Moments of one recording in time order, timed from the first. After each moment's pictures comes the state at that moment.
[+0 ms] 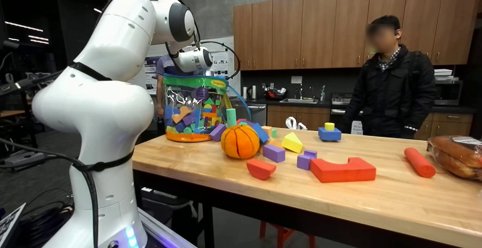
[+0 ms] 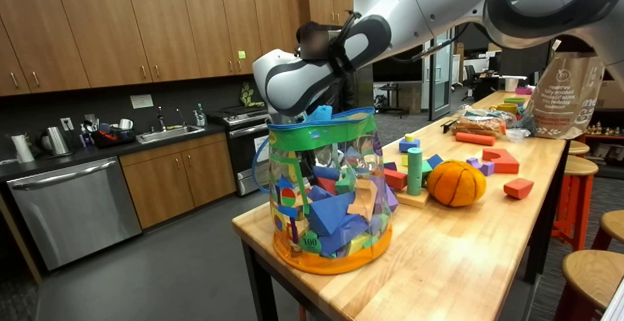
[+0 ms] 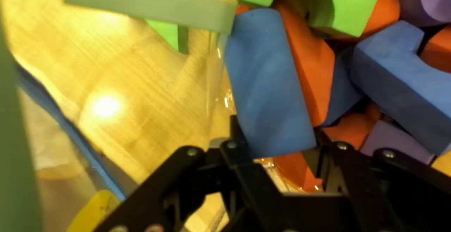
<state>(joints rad) 0.28 0.54 0.19 -1.42 -0.32 1.81 -0.32</state>
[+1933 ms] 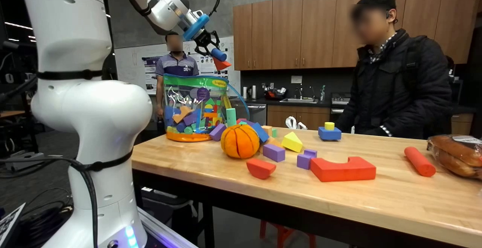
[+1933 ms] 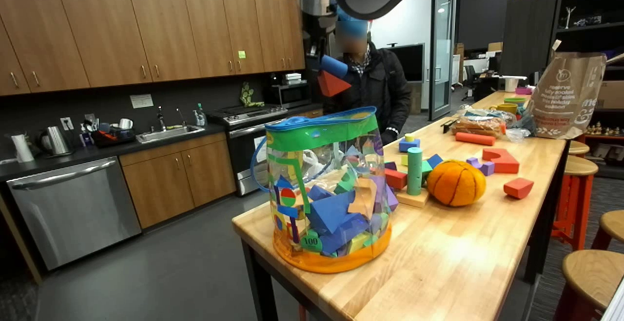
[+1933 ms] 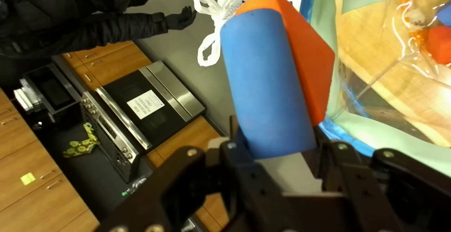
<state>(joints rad) 0.26 -0.09 0.20 -1.81 -0.73 2.14 0.02</state>
